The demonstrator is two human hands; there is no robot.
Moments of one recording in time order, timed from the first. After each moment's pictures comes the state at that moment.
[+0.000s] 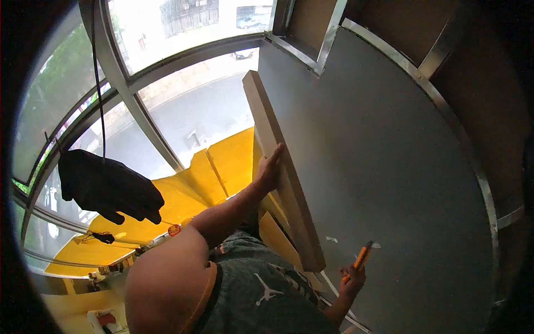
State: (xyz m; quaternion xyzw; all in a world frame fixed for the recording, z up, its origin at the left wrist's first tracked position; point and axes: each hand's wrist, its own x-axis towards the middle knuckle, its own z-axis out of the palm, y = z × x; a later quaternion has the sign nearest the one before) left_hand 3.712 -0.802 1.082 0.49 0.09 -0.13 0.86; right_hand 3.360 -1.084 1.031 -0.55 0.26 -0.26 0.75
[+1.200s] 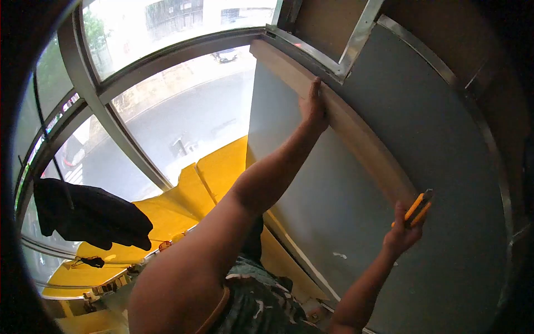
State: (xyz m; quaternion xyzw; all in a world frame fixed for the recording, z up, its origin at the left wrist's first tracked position) left_hand 3.960 -0.899 1.142 0.17 -0.03 -0.07 0.98; right_hand 3.603 -1.044 1.155 -0.75 0.17 -0.52 0.37
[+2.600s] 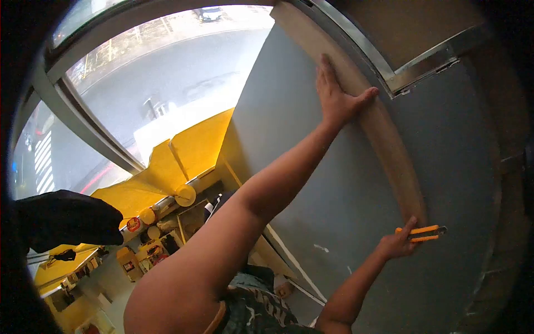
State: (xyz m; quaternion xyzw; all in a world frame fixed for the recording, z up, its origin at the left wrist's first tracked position) left_hand 3.985 -0.870 1.113 0.58 -0.06 0.29 0.76; right_hand 3.676 -1.008 1.124 -0.62 0.35 -0.61 0.35
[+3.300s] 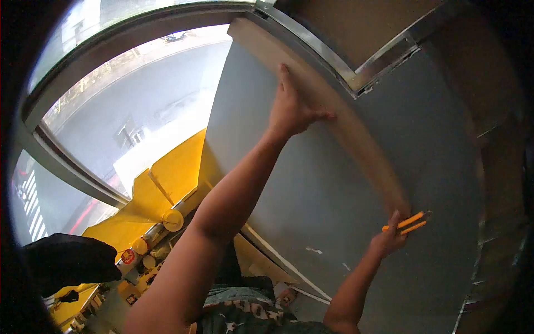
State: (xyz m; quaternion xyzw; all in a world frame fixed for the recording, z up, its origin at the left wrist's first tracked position) left_hand 3.981 -0.818 1.120 0.67 -0.22 0.19 0.68; right_hand 3.655 -1.016 1.135 -0.66 0.37 -0.55 0.35
